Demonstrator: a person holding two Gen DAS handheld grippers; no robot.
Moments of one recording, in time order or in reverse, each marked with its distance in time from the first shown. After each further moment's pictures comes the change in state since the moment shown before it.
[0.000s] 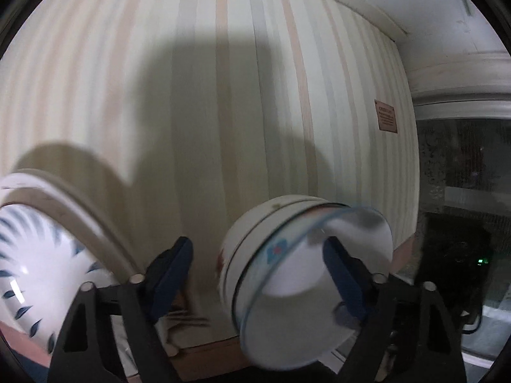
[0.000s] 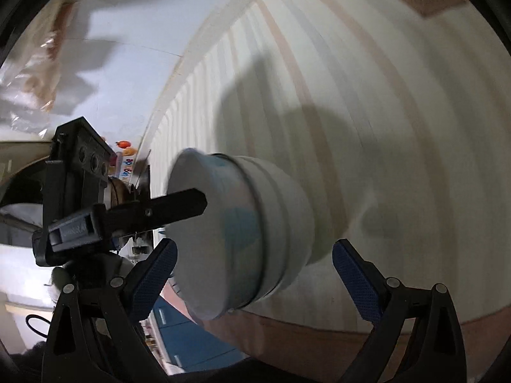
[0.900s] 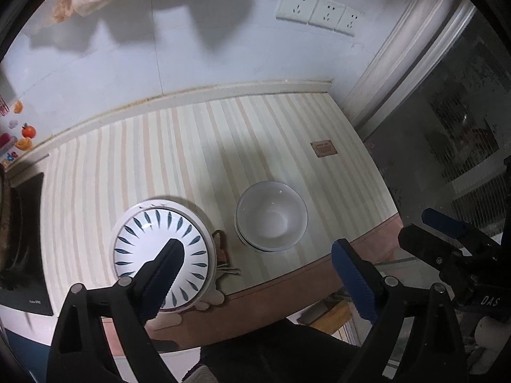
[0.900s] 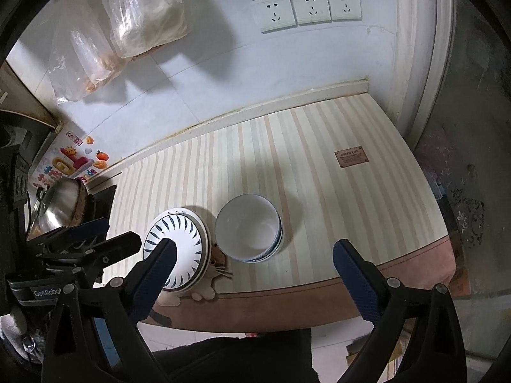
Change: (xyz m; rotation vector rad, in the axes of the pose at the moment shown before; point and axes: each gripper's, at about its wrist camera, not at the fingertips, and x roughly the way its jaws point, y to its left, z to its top) left arm -0.196 -0.073 -0.151 0.282 -0.429 0.198; right arm -0.187 0.211 -0.129 -0.281 -0.390 -0.528
